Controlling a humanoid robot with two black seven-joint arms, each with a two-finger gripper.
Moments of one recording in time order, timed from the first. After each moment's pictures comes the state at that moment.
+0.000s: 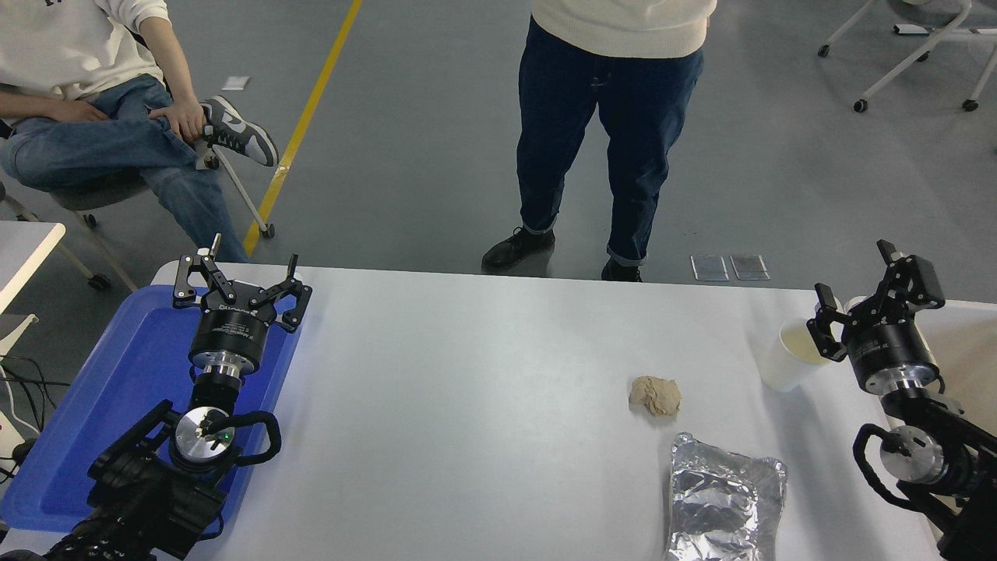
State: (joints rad) left arm -0.50 0.13 -1.12 -0.54 -0.09 -0.62 -0.35; right arm 0.42 -0.50 0.69 0.76 -0.04 0.16 0.62
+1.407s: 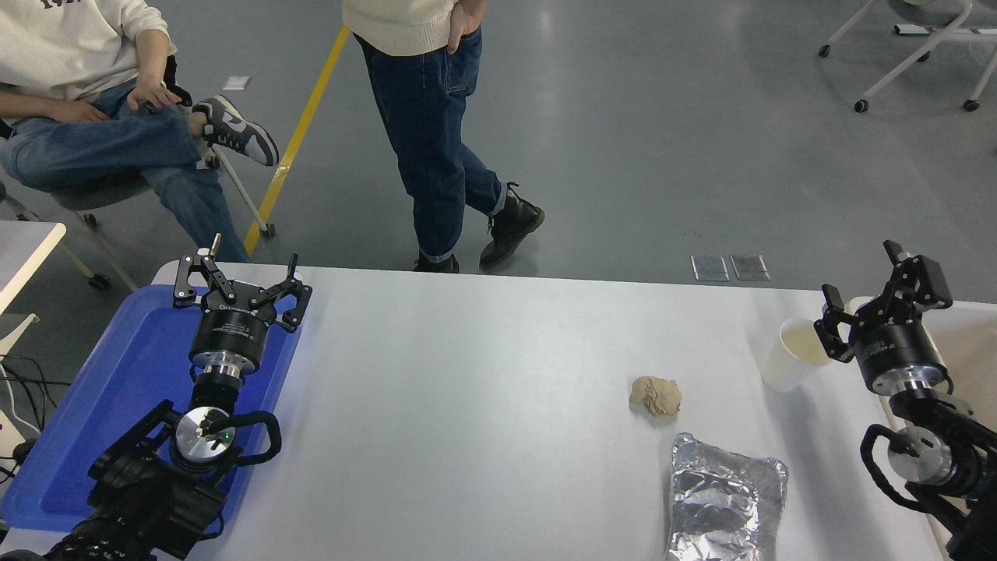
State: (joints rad) left arm -0.50 0.13 -1.12 -0.54 -0.09 -0.62 -0.35; right arm 0.43 -0.55 0.65 0.76 -0.04 0.15 0.62
